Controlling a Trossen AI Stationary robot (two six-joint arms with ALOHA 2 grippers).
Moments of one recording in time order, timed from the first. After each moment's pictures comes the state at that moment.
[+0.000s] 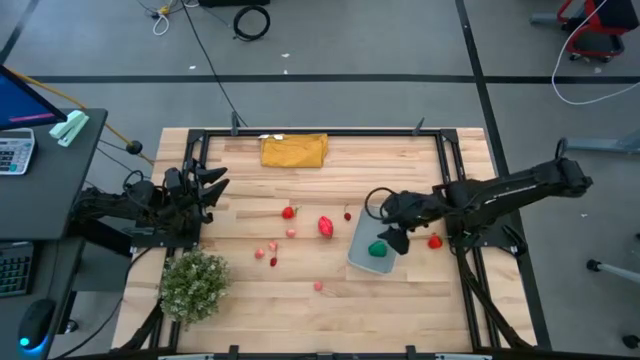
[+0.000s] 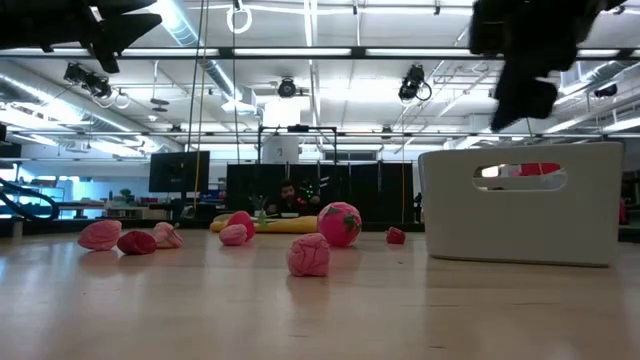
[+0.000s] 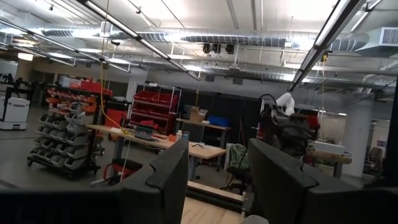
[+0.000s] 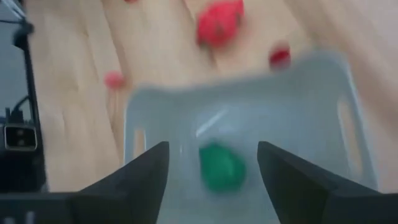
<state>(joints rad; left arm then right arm) -0.16 0.06 0.13 0.39 -0.52 0.01 0.17 1.07 0.76 -0.60 0.02 0.70</state>
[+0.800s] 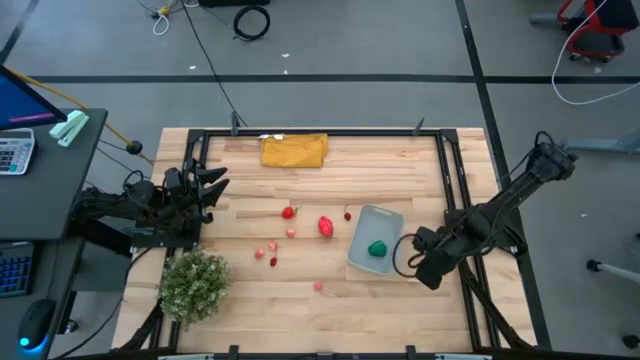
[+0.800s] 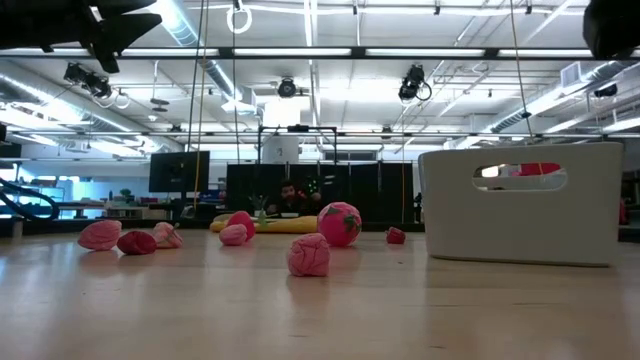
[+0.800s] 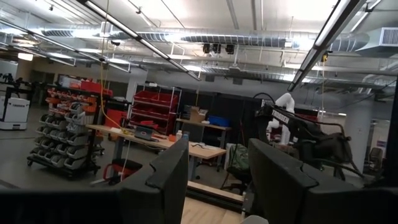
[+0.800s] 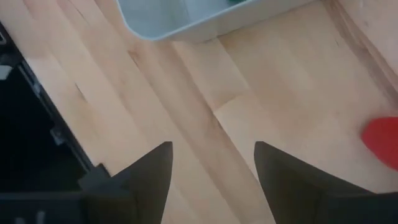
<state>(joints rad) -0.16 0.06 0.13 0.39 -0.52 0.01 0.68 1.07 0.76 -0.88 0.03 1.34</state>
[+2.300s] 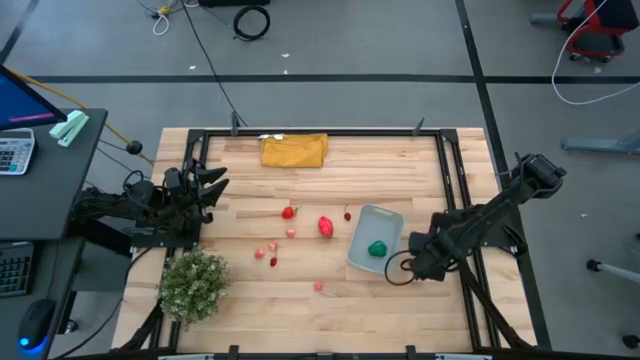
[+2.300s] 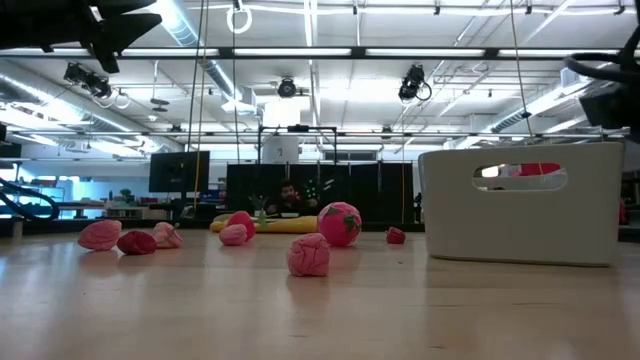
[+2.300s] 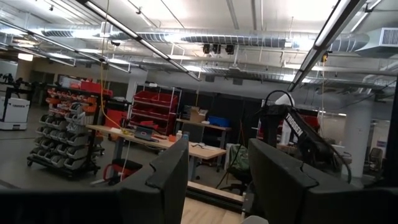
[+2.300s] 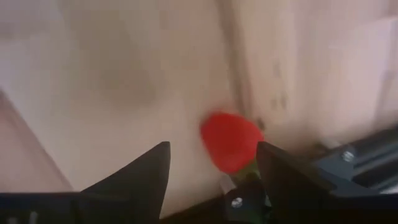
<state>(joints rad) -0.16 0.06 0.13 0.39 -0.52 0.01 0.61 1.38 0.74 -1.19 0.10 0.87</state>
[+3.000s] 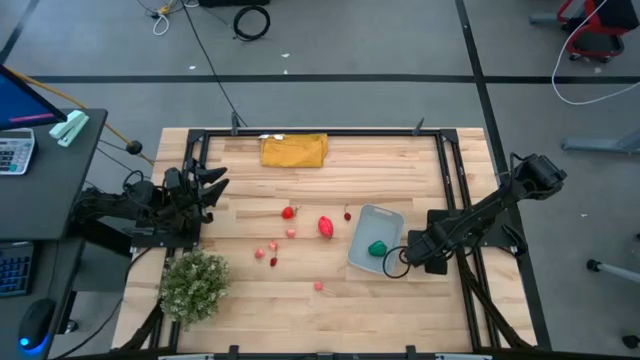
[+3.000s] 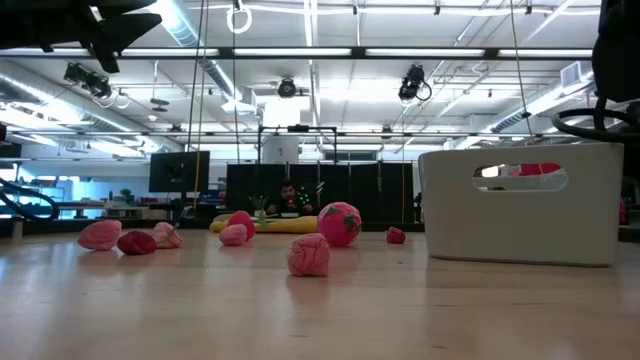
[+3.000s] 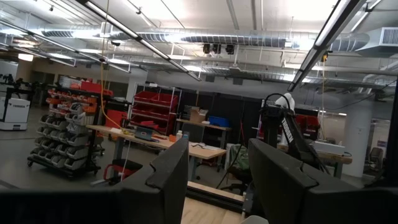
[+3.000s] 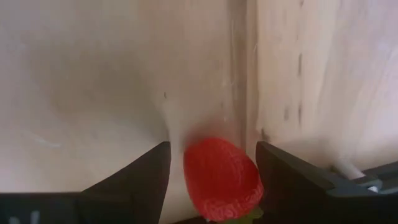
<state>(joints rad) -0.16 0.06 0.13 0.39 -0.52 0.02 0.49 1.38 0.59 -1.05 0.05 0.66</state>
